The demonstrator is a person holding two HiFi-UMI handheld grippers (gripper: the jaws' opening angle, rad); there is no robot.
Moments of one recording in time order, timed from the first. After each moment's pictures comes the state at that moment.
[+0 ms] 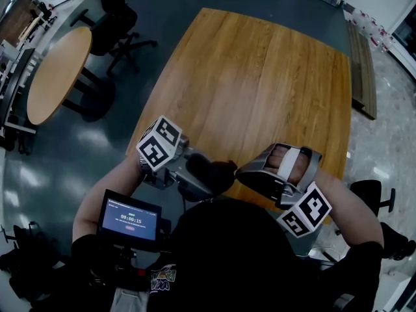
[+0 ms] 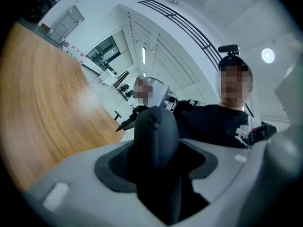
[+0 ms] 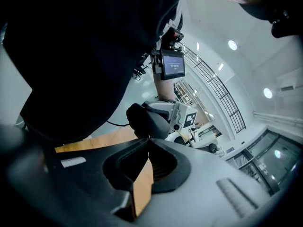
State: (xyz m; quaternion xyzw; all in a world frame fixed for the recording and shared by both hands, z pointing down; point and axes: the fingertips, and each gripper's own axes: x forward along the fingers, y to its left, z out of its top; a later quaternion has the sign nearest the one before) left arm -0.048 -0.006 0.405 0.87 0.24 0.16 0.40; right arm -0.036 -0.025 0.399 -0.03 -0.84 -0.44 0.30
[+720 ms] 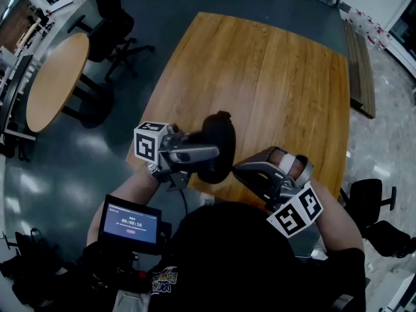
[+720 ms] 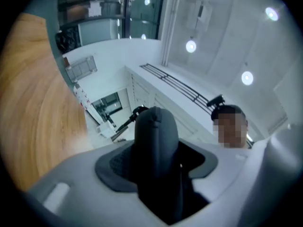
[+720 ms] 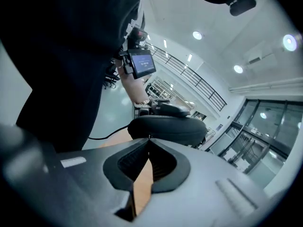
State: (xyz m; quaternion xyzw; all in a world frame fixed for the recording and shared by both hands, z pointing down) left arm -0.049 -0.115 0.339 0.87 0.09 -0.18 0.45; right arm -0.045 -0.054 0.392 0.08 -0.91 -0.32 0.25
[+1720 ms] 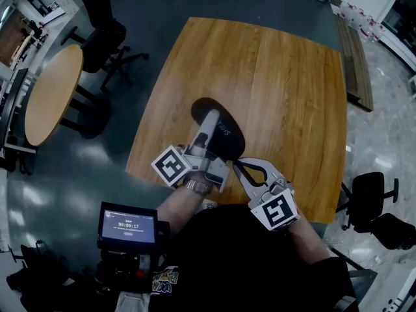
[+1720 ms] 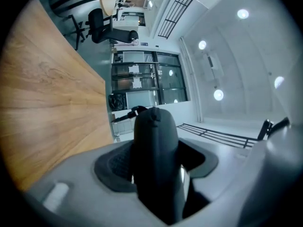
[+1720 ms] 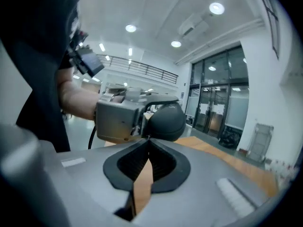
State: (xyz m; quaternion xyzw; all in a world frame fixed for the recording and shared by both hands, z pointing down) left arm -0.064 -0.209 0.391 0.70 -0.30 -0.40 0.51; right arm -0.023 -0.091 0.433 0.31 -0.94 -0.05 0.15
